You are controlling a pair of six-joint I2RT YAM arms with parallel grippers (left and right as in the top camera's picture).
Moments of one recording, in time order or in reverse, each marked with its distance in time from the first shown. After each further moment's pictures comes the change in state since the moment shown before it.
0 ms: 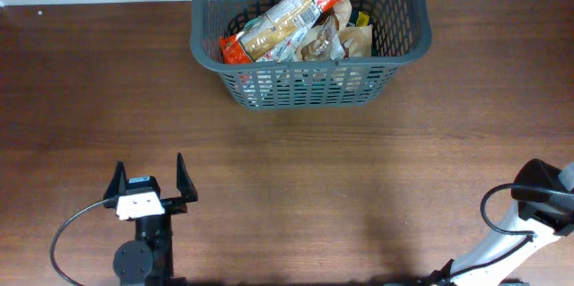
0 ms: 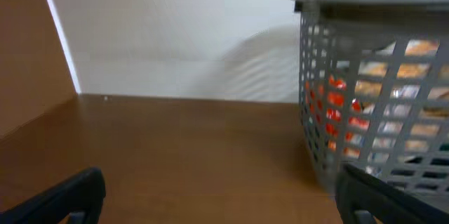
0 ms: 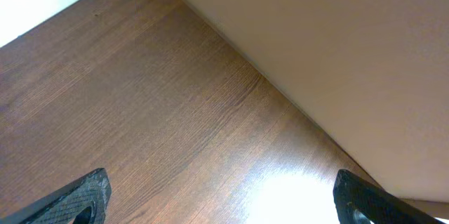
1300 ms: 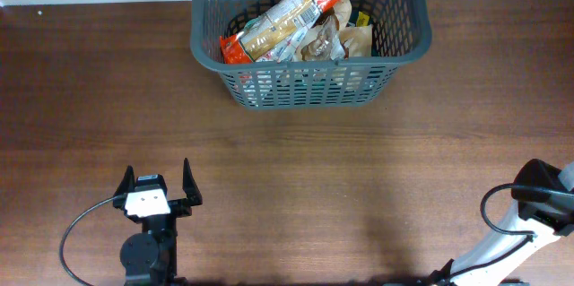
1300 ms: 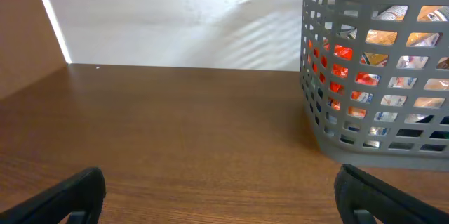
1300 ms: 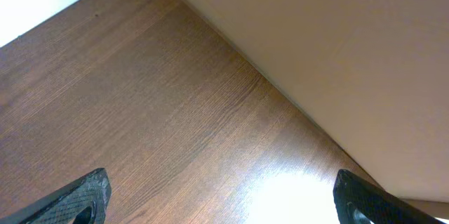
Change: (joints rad) left arm -0.007 0.000 -0.055 -0.039 0.004 -0.004; right arm 0.000 0.000 0.000 0.000 0.000 0.000
